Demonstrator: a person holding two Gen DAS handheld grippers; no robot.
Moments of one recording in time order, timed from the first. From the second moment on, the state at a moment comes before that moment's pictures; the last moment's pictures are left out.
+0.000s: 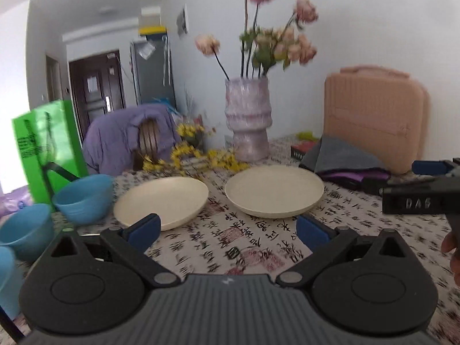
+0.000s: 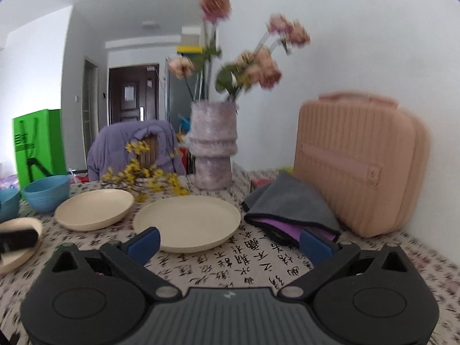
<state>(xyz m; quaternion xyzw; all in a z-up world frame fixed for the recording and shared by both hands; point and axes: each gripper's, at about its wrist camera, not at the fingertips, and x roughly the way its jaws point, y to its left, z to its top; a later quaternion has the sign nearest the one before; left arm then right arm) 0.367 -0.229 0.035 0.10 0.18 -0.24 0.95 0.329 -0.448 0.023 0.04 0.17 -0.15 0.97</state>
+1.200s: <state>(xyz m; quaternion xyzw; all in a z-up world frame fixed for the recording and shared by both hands) 0.545 -0.310 -0.021 0.01 0.34 -0.23 0.91 0.502 -0.536 -0.027 0.14 0.31 -0.12 0.93</state>
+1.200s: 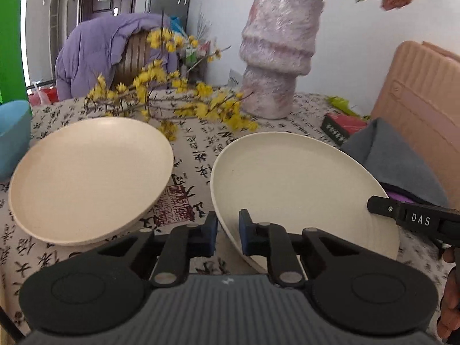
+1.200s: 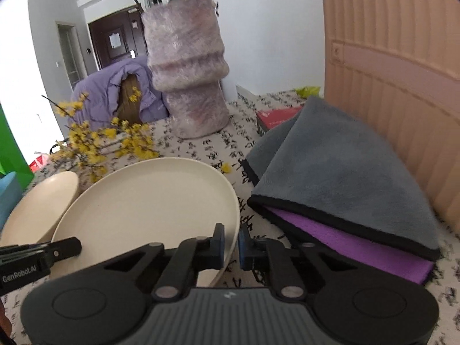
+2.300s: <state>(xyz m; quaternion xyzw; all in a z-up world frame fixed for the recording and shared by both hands) 0.229 -0.152 0.006 -0.03 0.31 -0.17 0.93 0.205 -0.396 -0.008 0.13 0.30 -0.05 0.94</state>
